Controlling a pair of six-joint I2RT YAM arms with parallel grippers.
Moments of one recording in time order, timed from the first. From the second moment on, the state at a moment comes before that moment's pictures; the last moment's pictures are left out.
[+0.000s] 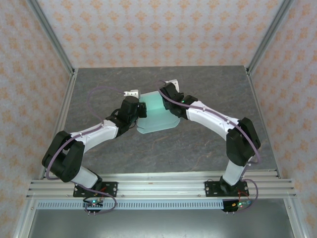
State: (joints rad) left arm -0.50 1.49 0.84 0.09 -0.18 -0.49; right arm 0.71 1.73 1.40 -0.53 0.48 0.32
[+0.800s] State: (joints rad) left arm -0.50 1.50 0.86 0.04 -0.16 -0.48; right arm 0.67 1.58 1.39 -0.55 0.20 0.29
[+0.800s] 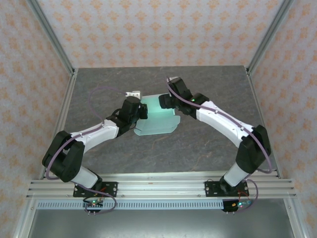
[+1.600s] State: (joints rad) left arm -0.37 1.71 1.22 -0.50 -0.01 -0.27; right arm 0.57 1.43 1.29 -0.56 0.12 0.31
